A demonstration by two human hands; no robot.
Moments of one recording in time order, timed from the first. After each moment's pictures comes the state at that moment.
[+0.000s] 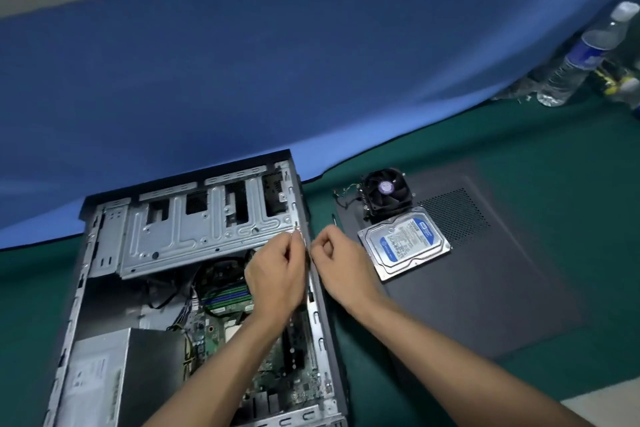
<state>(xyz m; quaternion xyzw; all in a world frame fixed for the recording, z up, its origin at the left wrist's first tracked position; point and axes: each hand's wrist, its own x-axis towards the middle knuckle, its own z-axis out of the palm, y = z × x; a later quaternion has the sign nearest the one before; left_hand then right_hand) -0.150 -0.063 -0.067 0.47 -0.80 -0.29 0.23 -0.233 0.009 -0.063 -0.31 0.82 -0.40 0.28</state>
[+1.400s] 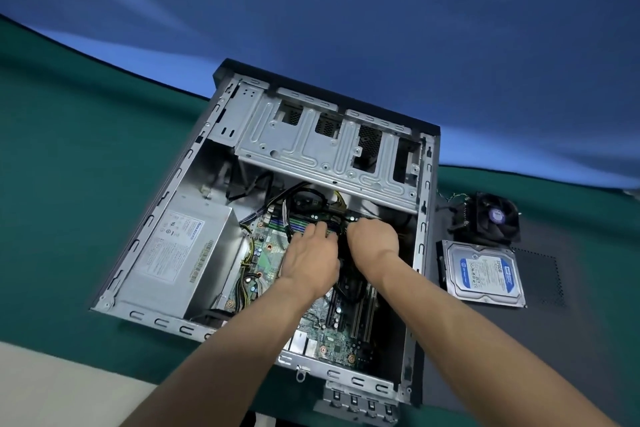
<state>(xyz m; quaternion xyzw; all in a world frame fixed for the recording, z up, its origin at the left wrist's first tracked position) -0.058 -0.090 -0.133 0.44 -0.87 -0.20 -0.07 -0.167 -0.082 -0.114 -0.62 0.73 0.26 0.13</state>
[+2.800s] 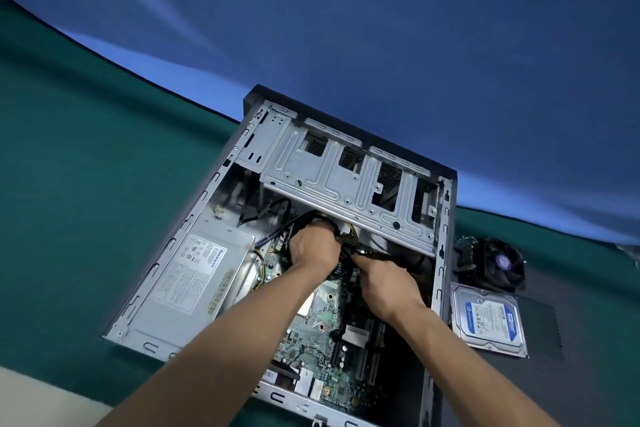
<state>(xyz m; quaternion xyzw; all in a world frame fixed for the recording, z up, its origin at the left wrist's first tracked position) -0.072 -0.156 -0.141 0.62 -0.72 -0.31 -0.01 -0.168 -0.073 -0.099 -0.58 0.77 0.12 0.25</state>
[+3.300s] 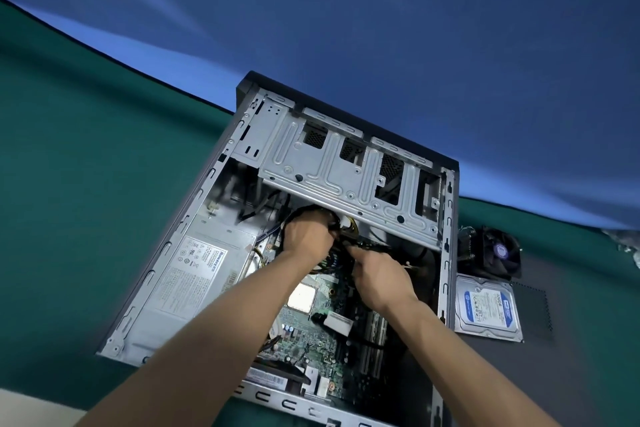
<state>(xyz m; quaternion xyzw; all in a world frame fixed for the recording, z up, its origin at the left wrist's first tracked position) -0.058 -0.173 -0.153 0.54 -0.77 -0.34 0.00 -0.154 -0.082 -0.105 -0.53 0.80 0.10 0.27</state>
